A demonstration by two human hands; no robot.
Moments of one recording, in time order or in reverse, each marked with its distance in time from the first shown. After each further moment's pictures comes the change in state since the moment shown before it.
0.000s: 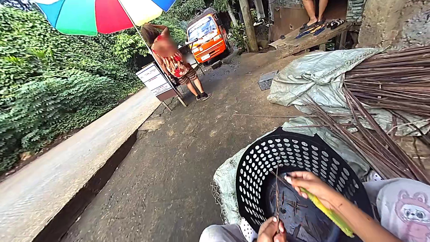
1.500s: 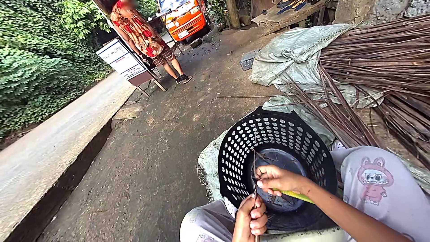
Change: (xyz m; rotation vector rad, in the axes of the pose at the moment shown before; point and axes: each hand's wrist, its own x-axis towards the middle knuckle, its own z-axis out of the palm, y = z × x) left_hand 0.004 0.002 -0.012 -0.209 -0.182 -0.075; right_hand -0.011 0.008 0.015 -0.107 -0.567 -0.051
